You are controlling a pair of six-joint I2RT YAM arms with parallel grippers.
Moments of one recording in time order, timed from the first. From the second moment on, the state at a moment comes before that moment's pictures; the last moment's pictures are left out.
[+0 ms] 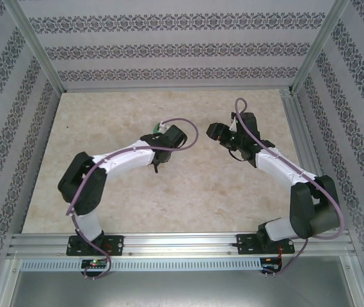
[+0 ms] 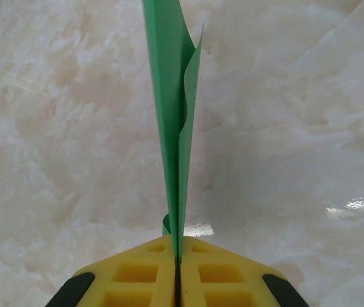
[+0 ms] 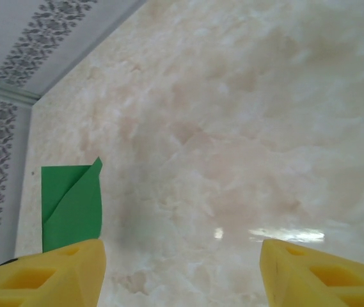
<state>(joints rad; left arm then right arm) -0.75 1.83 1.30 -0.66 -0.64 -0.33 0.28 1.43 0.86 -0.08 -0.29 0.72</state>
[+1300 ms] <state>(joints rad) -0.24 1.44 0.84 -0.41 0.12 -0.64 0.82 1.89 1.36 -0.32 -0.09 0.63</state>
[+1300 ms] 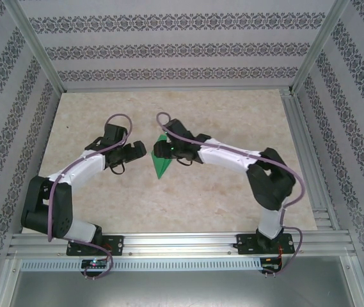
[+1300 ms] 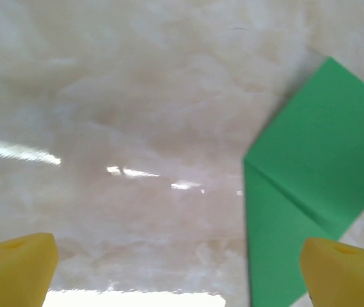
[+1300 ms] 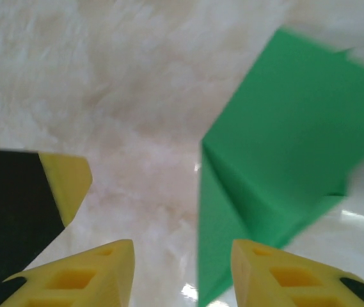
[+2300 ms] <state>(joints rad) -0.18 1.52 0.81 -0.29 0.39 -0.67 0.72 2.06 1.32 -0.30 -0.33 0.37</state>
